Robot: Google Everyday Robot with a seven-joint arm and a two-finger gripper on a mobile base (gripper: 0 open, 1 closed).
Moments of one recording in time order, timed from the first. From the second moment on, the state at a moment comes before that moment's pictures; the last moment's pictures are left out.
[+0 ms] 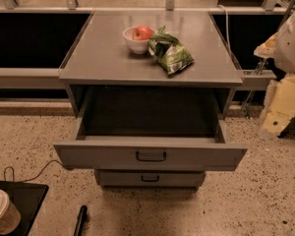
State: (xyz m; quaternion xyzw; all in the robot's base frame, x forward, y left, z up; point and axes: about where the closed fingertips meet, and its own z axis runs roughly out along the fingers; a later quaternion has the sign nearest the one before) arm 0.438 -0.217 0.977 -0.60 0.78 -0.04 0.16
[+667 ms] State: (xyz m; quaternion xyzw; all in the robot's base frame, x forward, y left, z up) arm 0.437 -0.227 0.962 -0.60 0.78 -0.03 0.17
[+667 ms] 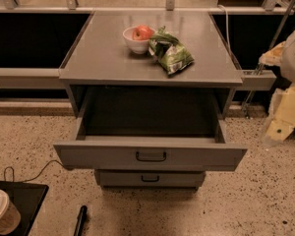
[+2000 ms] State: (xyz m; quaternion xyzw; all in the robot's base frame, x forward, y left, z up) arm 0.428 -0.230 0.744 -0.58 0.74 0.26 0.21
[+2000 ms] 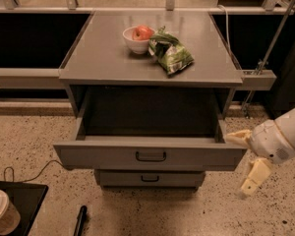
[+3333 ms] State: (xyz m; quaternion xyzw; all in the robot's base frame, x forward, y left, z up) arm 0.396 -0.193 0.739 -0.60 0.70 0.33 0.20
